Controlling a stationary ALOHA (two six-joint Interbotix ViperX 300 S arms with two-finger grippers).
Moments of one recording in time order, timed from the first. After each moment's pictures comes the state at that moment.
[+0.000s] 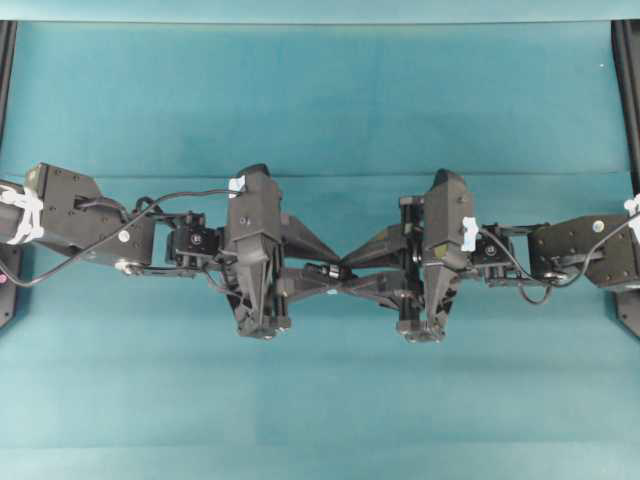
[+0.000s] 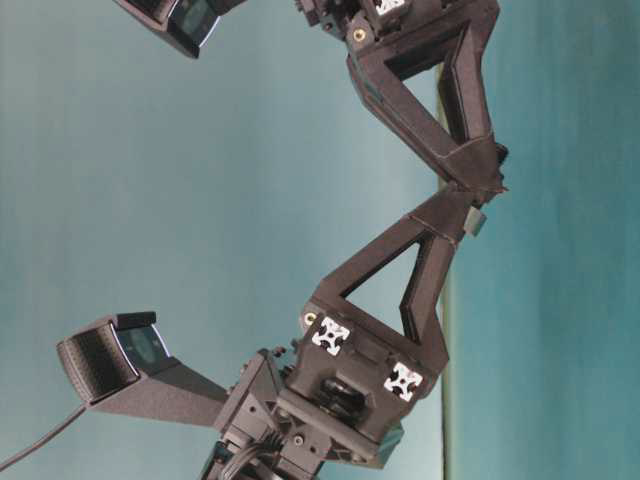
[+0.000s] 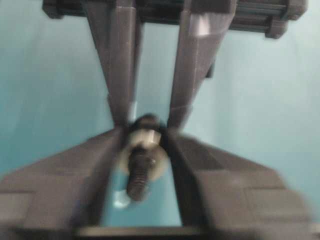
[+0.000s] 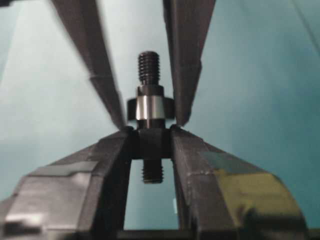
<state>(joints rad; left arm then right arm) -0.02 0.06 0.67 0.02 -0.35 -0.17 0.02 0.03 0.92 0.04 -0.61 0.17</state>
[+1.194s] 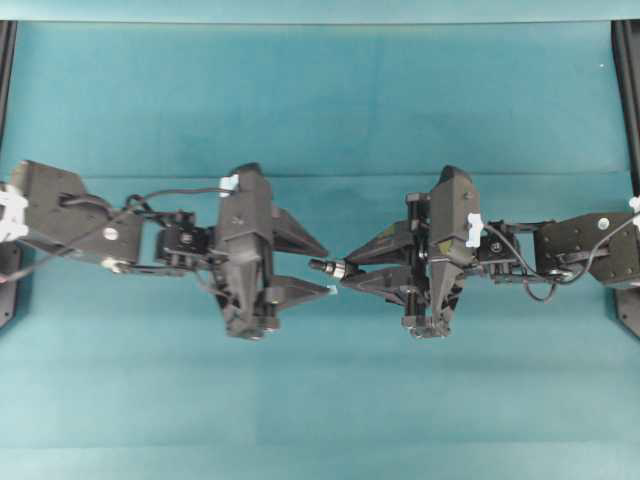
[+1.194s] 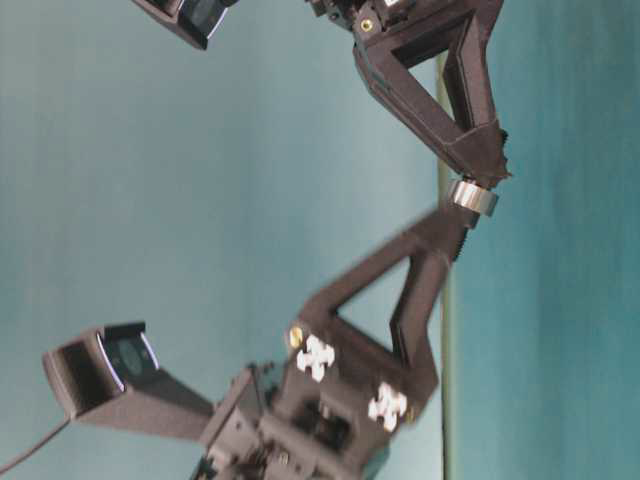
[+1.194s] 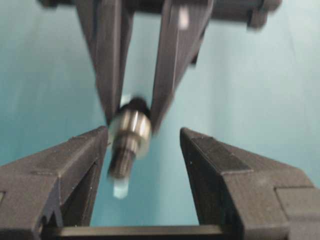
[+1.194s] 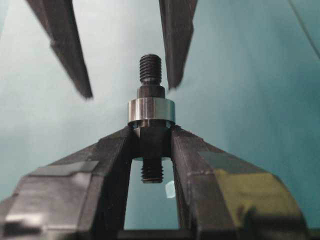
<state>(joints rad) -0.02 -0.01 0.71 0.02 -0.25 -0.17 0.01 0.02 0.94 0.04 -0.60 0.17</state>
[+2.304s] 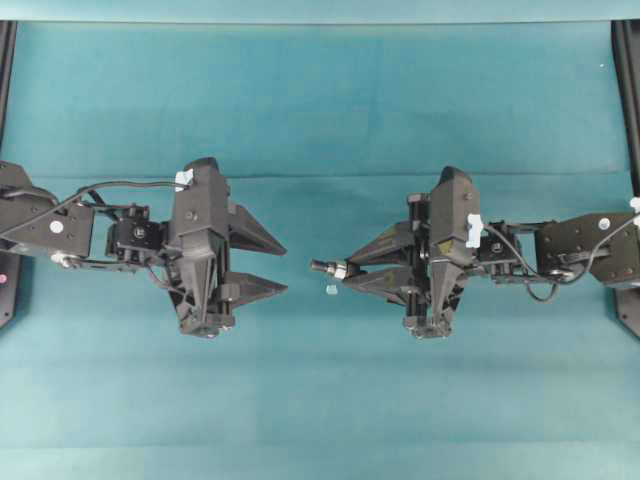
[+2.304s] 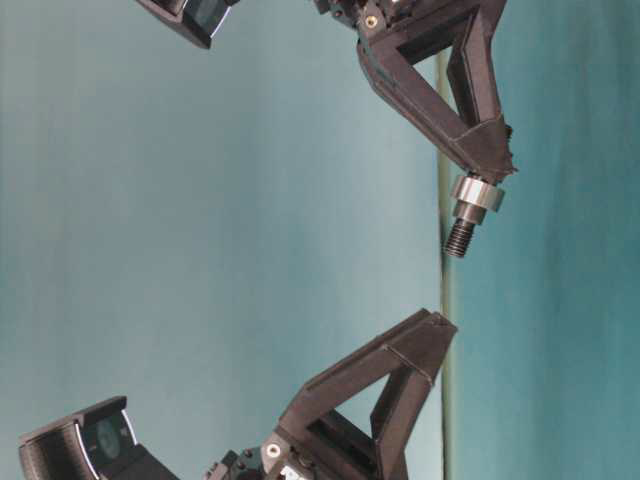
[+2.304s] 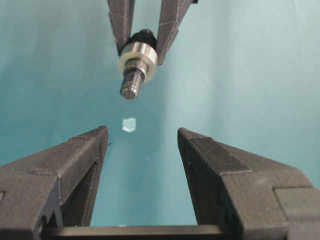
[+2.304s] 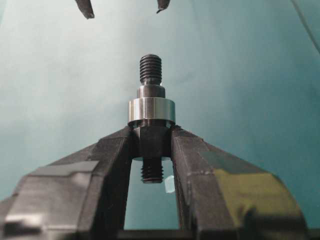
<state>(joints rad) -0.02 -0.14 0.81 0.02 -0.17 -0.17 0.01 0.02 0.95 0.04 -0.60 0.17</state>
